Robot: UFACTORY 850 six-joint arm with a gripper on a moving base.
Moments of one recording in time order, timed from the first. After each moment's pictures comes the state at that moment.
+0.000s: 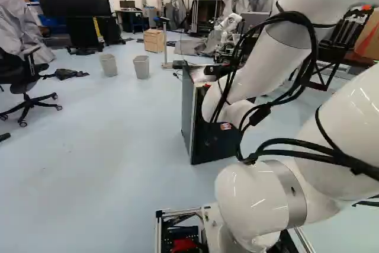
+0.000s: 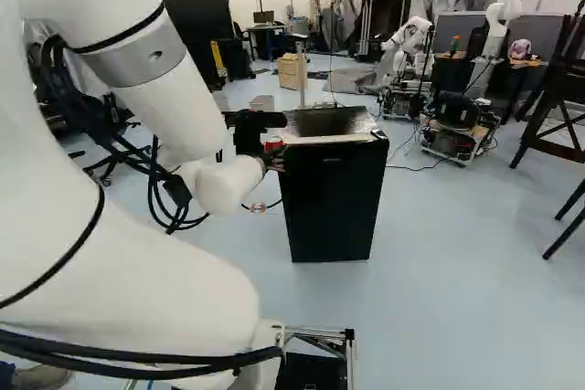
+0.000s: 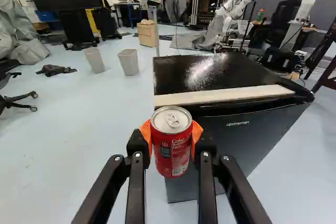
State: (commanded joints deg) arm -1.0 12.9 -8.9 -0.1 51.0 0.3
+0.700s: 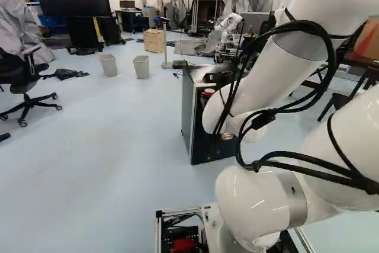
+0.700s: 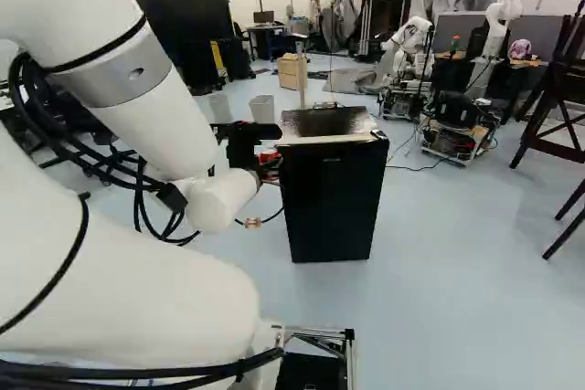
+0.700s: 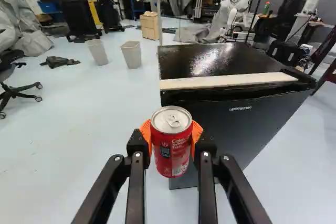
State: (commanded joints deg) arm 0.0 16.0 -5.0 0.0 50.0 0.0
